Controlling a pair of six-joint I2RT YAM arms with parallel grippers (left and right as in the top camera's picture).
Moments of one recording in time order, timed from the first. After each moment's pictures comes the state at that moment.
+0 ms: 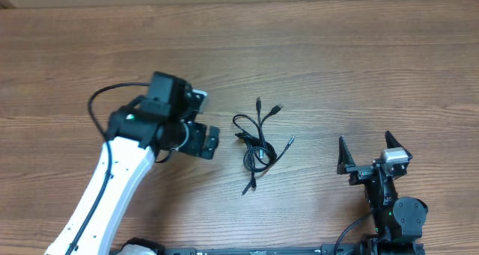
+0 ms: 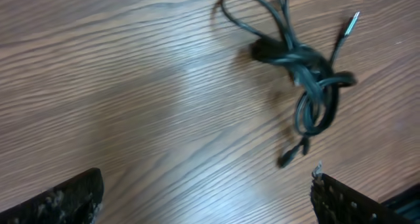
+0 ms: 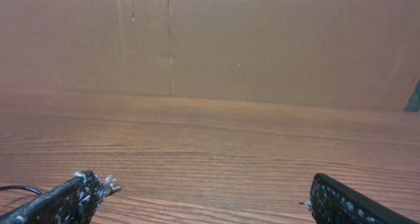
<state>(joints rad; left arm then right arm) -0.31 1.35 1.16 -1.05 0.20 -0.05 -0.03 0.01 0.02 -0.02 -0.14 -0.02</state>
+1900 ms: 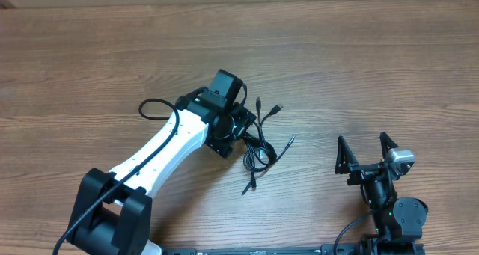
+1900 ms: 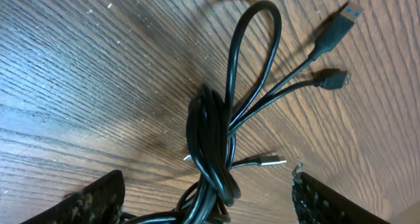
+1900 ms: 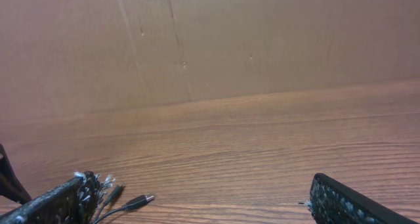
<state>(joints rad) -0.51 1.69 1.17 -0.75 0.24 -1.42 -0.03 0.01 0.02 -0.02 -0.17 0.17</state>
